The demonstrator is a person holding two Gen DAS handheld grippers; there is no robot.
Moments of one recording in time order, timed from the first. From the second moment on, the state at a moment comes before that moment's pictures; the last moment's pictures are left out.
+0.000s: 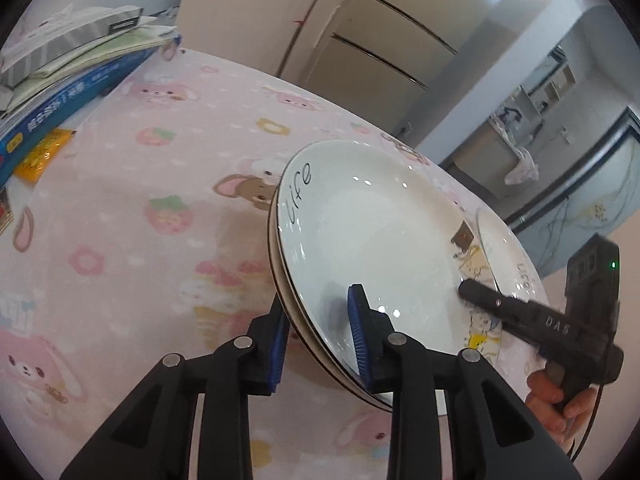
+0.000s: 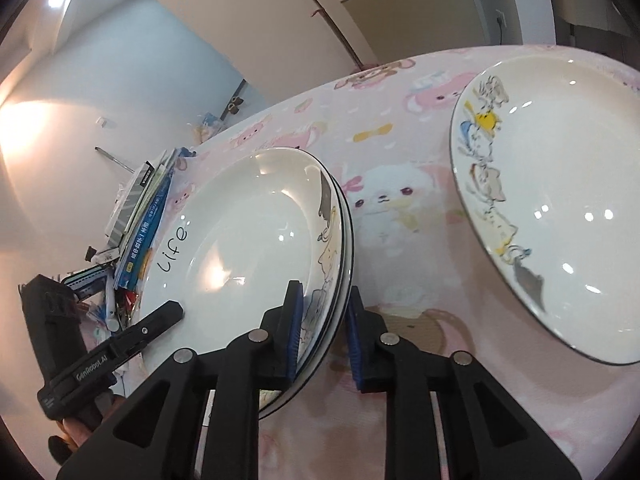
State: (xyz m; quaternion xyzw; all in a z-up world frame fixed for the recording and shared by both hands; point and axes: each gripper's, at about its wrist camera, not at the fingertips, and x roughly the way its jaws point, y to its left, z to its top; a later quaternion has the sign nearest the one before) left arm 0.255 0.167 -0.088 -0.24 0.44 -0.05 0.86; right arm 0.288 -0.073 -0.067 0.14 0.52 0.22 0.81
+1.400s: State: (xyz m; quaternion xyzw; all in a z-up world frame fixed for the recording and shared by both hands) left arm 0.256 -0.021 0.071 -0.03 0.30 -0.11 0.95; right arm 0.294 -0.244 0.037 0.20 0.40 0.00 0.89
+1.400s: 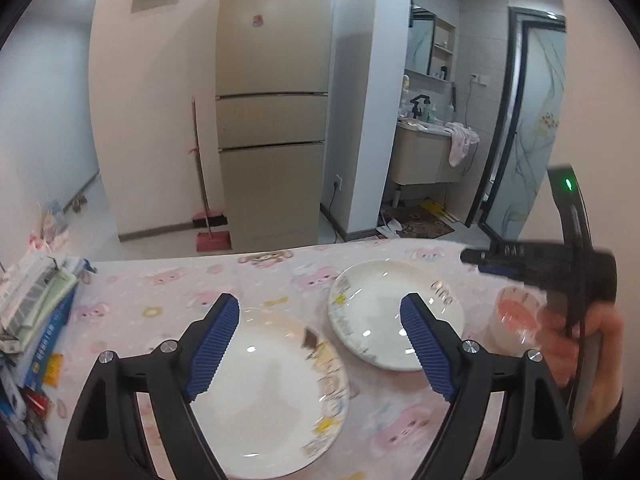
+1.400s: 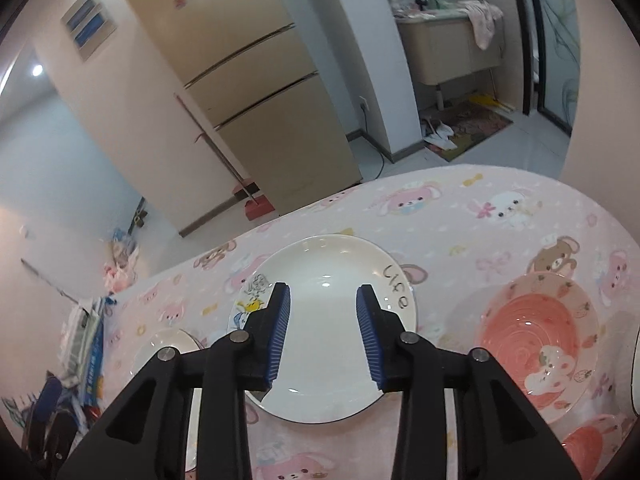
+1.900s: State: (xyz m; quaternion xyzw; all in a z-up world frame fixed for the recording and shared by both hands) left arm 0.399 -0.068 0.011 -0.10 0.43 -0.11 0.89; right arm 0.319 -0.290 -0.009 0.22 0.47 0.02 0.85
